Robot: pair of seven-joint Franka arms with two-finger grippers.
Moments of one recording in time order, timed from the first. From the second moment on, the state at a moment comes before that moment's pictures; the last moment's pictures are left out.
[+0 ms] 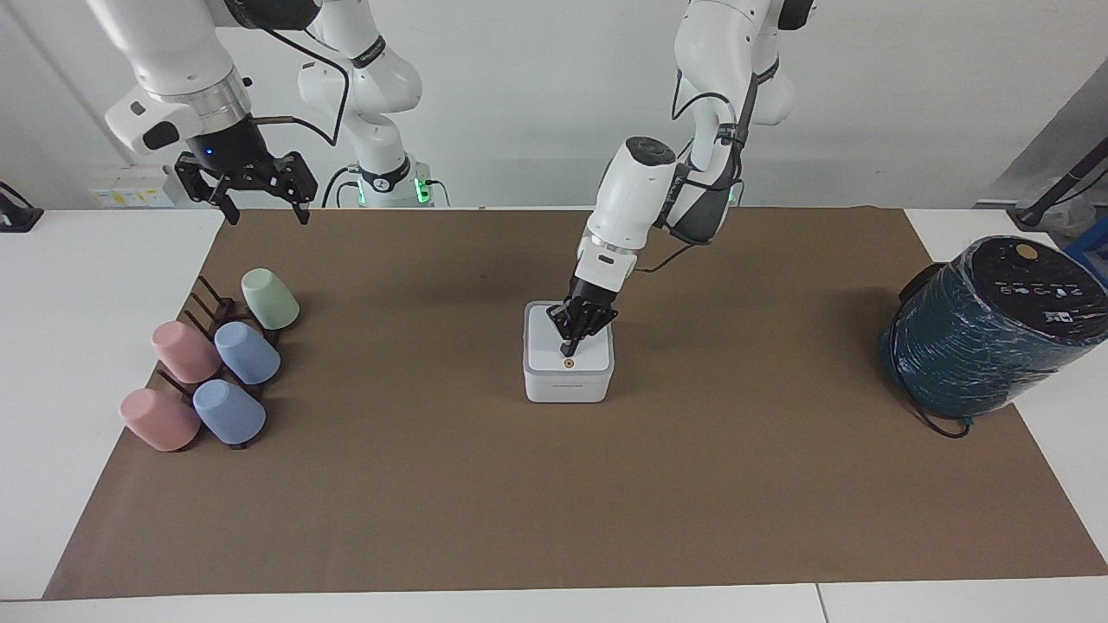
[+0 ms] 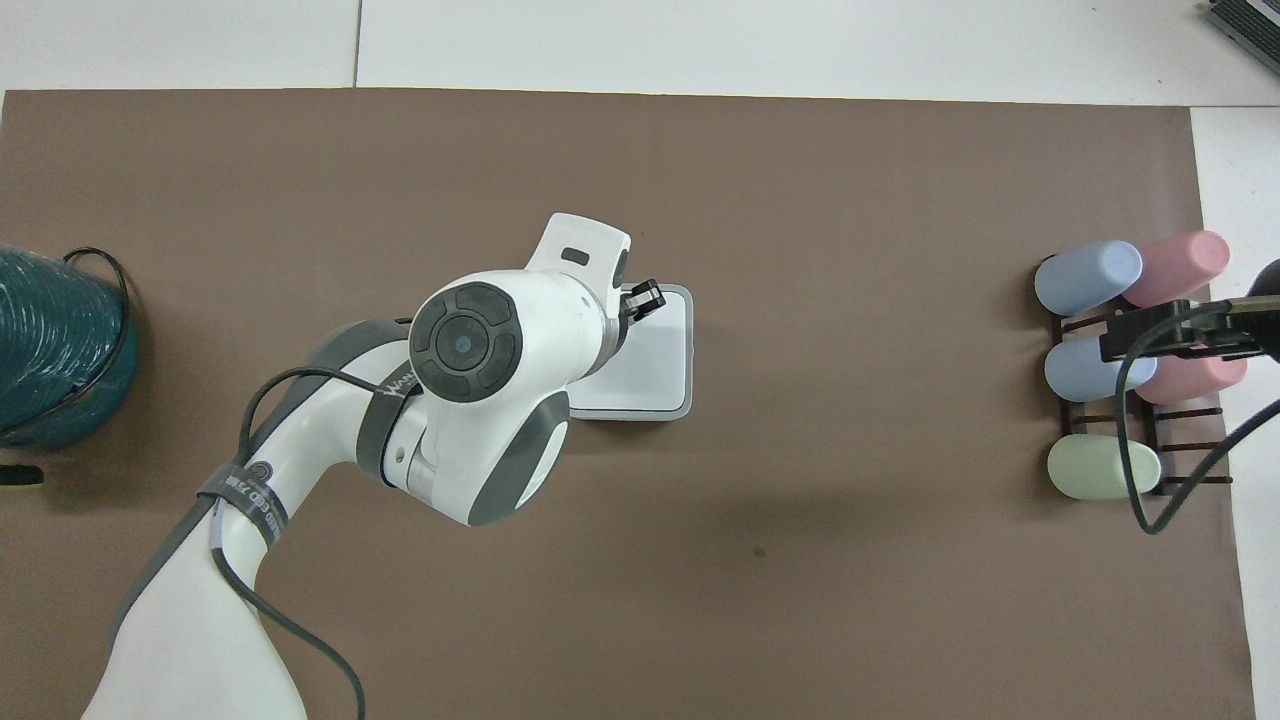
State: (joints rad) left arm -0.59 0.27 -0.04 -1.79 -0.13 2.39 -0.92; right arm 0.01 -0.07 0.01 -1.62 -0.01 1.55 0.02
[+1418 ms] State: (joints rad) left arm -0.13 0.06 -0.02 -1.47 0.03 1.51 0.06; right arm 0.01 -0.07 0.01 -1.62 -0.01 1.55 0.02
